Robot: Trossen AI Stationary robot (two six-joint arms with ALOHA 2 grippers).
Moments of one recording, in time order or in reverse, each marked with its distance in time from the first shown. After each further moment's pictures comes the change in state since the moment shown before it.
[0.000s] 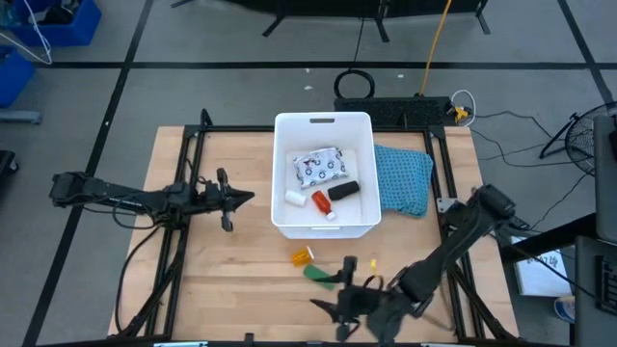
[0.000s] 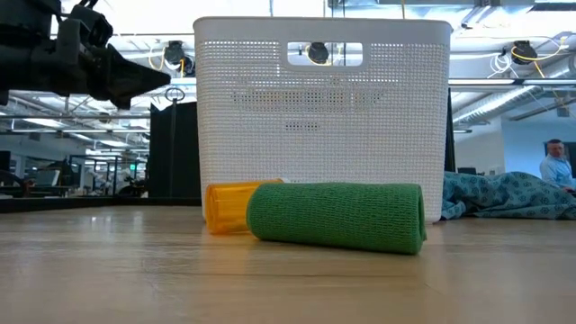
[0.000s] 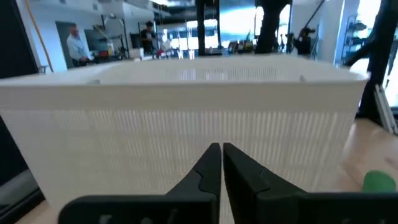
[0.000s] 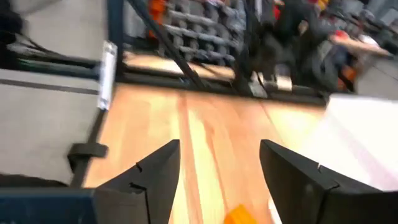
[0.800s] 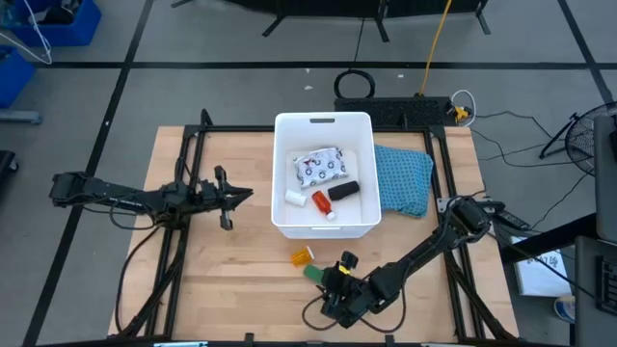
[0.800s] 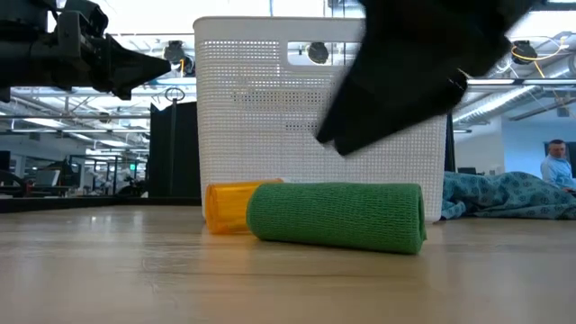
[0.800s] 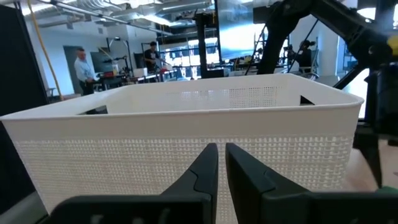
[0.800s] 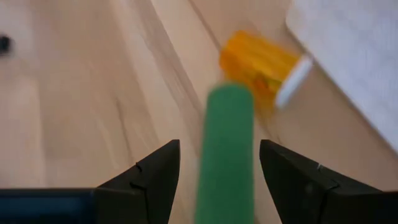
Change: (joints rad) left arm 0.000 0.000 0.000 0.078 -0.001 0.063; right arm -0.106 0.194 -0.083 -0.306 -0.239 0.732
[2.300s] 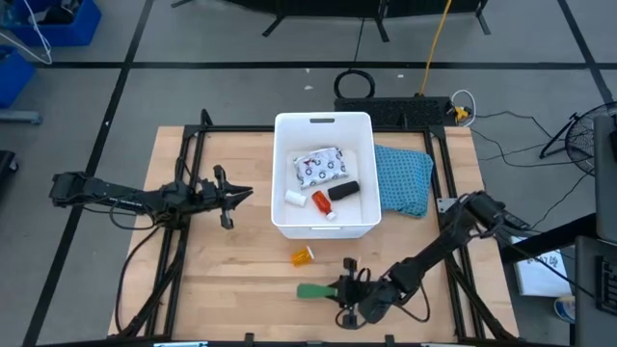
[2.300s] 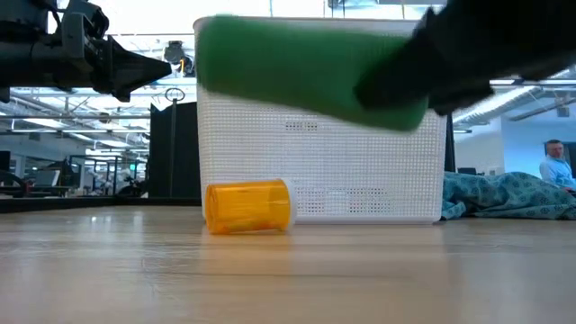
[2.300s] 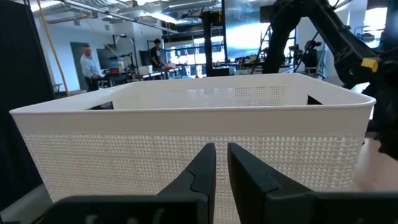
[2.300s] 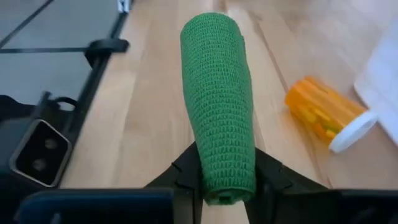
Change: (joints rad) left arm 0.000 0.000 0.000 -0.005 -0.026 -0.014; right arm 0.064 -0.106 -0.346 0.636 -0.029 -0.425
